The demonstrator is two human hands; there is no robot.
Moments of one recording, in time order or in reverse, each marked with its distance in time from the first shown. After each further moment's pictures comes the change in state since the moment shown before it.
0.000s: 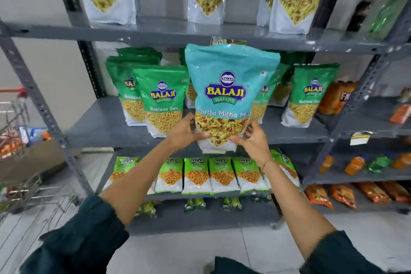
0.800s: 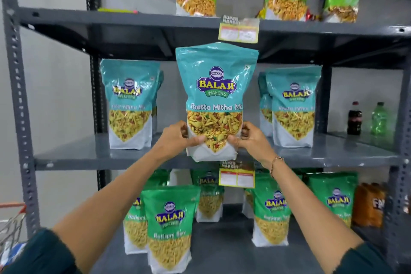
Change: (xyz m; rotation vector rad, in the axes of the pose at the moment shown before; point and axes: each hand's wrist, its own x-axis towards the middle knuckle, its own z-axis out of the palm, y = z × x) left_hand 0.123 0.184 -0.177 0.214 0.335 0.289; right_hand 0.193 -0.226 -0.010 -0.124 -0.028 -0.381
